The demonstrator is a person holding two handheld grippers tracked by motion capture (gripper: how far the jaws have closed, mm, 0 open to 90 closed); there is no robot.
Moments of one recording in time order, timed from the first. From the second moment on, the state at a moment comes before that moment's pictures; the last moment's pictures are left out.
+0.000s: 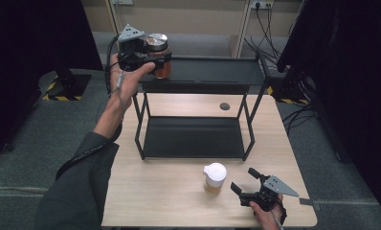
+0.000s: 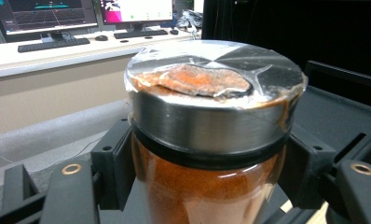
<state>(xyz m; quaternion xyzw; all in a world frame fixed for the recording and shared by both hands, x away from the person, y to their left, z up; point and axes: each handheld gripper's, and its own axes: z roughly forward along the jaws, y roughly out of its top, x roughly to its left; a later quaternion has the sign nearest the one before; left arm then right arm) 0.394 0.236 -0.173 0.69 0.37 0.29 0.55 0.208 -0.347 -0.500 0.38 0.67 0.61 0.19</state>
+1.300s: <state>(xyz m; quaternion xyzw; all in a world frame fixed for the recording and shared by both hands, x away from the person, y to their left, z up) 0.394 0.234 -0.194 0.66 0.40 0.30 0.57 0.208 -0.345 -0.500 0.37 0.67 0.61 0.19</state>
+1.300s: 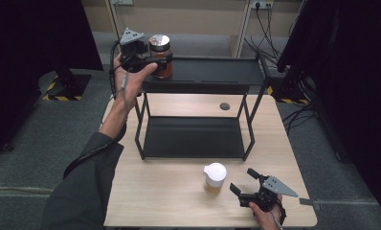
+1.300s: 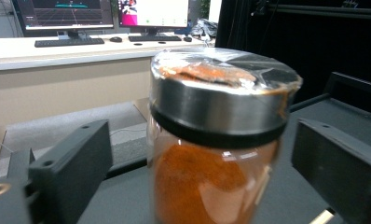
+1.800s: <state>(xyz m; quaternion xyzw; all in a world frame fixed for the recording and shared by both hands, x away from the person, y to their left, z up) 0.379 0.244 -0.199 0.67 0.37 0.29 0.58 0.208 -0.345 -0.500 0.38 0.67 0.61 0.18</state>
